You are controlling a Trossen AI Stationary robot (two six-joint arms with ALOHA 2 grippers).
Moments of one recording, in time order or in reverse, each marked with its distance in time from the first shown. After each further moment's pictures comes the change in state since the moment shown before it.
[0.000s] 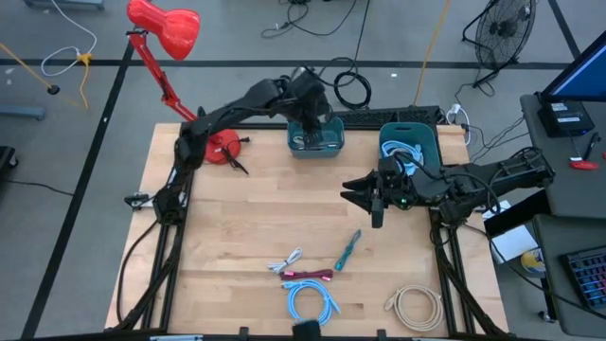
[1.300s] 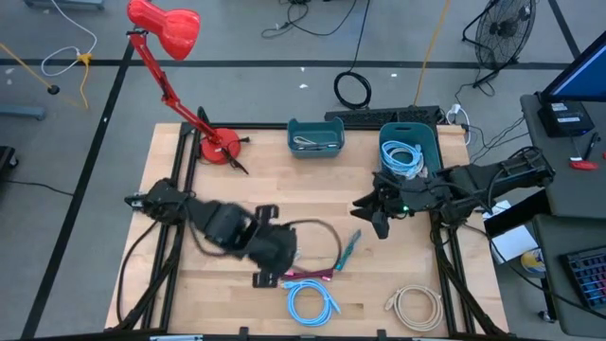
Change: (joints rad) left arm -0.914 -0.164 -0.001 -0.444 -0.296 -0.633; right arm 0.023 -0.003 0.000 -0.322 -0.135 0.157
